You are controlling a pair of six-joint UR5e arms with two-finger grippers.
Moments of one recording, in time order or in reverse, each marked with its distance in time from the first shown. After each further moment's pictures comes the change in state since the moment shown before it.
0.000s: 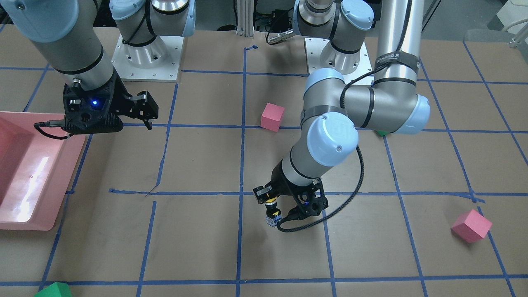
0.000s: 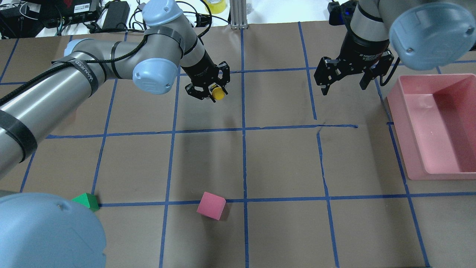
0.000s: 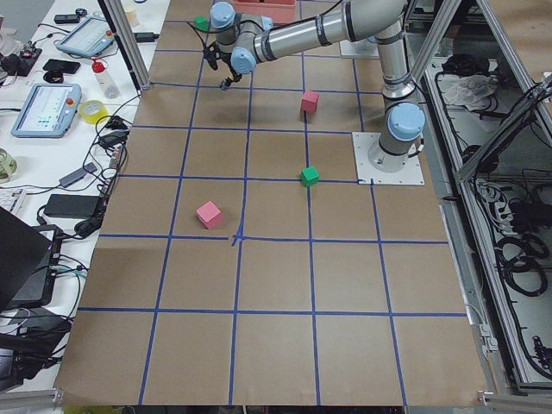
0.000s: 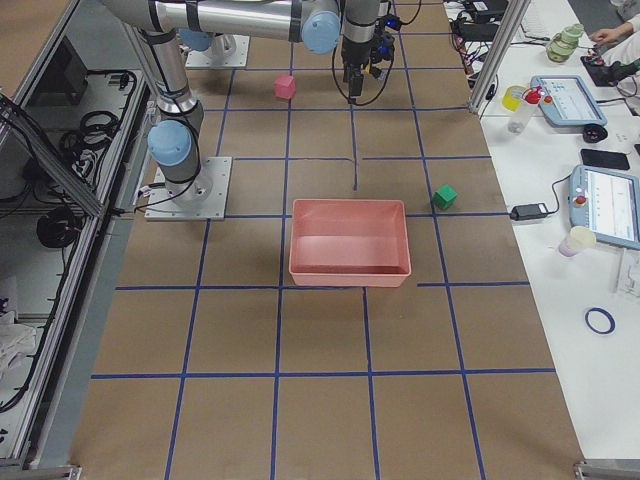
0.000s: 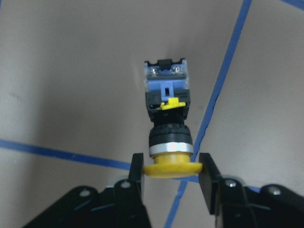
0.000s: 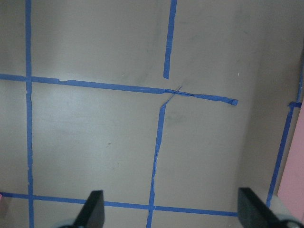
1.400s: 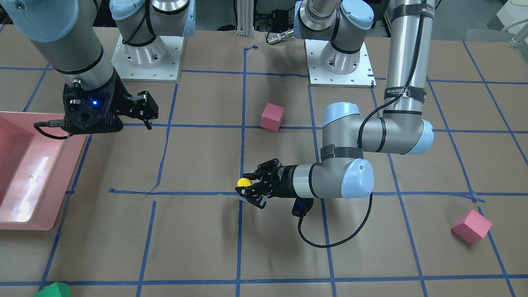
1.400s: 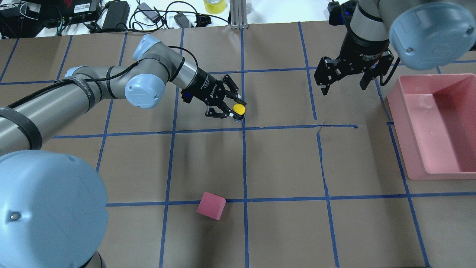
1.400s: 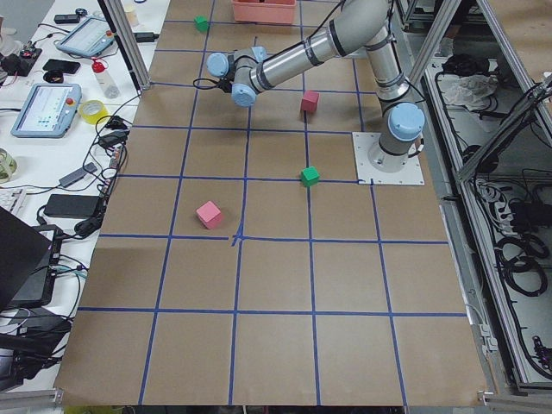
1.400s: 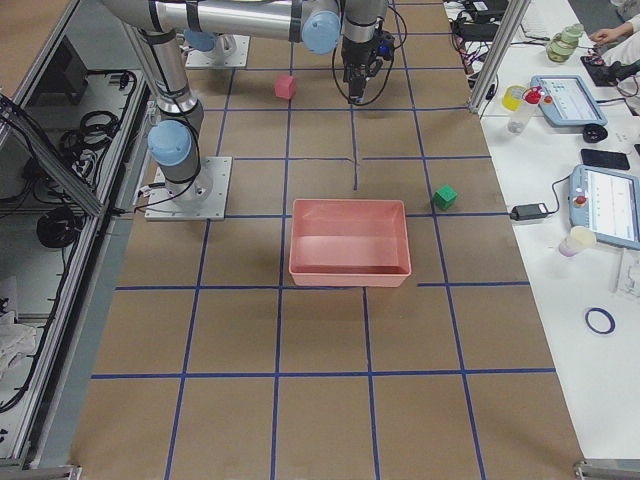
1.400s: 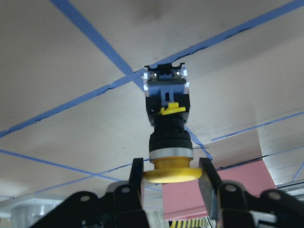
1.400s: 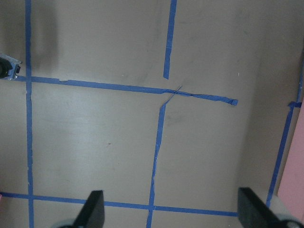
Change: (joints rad) left arm 0.089 -0.075 -0.131 -0.081 -0.557 -0.381; right arm 0.000 0.000 0.000 0.000 0.000 0.000
